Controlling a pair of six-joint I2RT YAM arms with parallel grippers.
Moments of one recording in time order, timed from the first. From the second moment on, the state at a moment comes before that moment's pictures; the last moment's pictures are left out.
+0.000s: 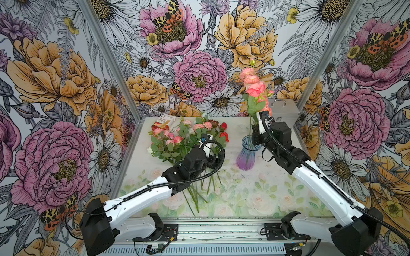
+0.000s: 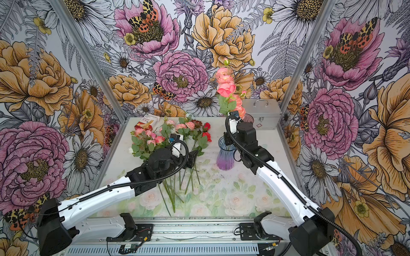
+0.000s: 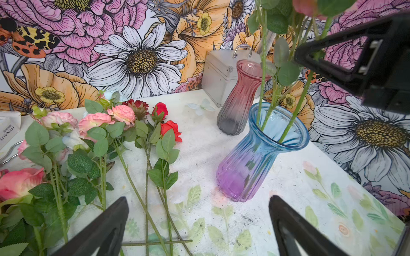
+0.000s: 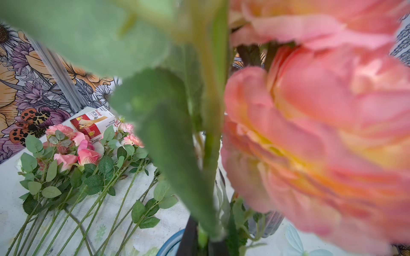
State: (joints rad) left arm -0.91 1.16 0.89 -0.07 -0.37 -0.29; right arm 0.44 1.19 1.12 -0.25 0.13 0.02
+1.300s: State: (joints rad) left arm -0.48 1.56 1.17 -0.63 -0.09 -0.52; right arm 0.60 1.15 1.35 -0.35 0.01 0.05
